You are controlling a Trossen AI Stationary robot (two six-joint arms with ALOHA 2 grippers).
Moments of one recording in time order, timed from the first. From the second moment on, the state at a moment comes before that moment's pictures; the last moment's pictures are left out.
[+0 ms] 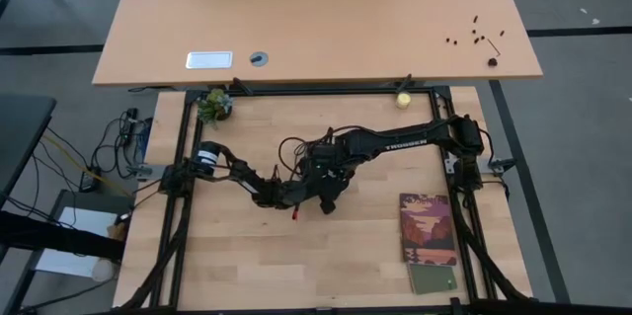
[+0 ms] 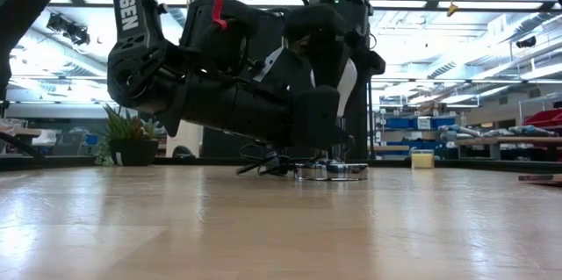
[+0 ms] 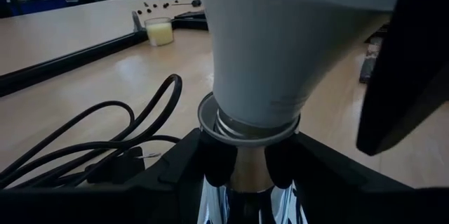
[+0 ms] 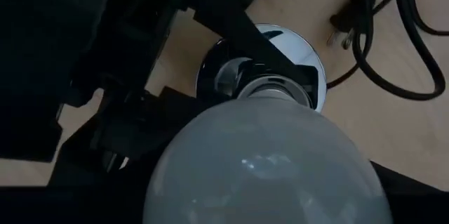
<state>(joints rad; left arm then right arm) -0.14 2.20 0.90 1.15 -0.65 -0.08 0.00 1.96 1.61 -1.08 0.02 0.64</state>
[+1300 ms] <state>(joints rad) -0.15 2.20 0.90 1.15 -0.63 -0.06 -0.08 1.96 1.64 -1.05 -0.03 0.39</state>
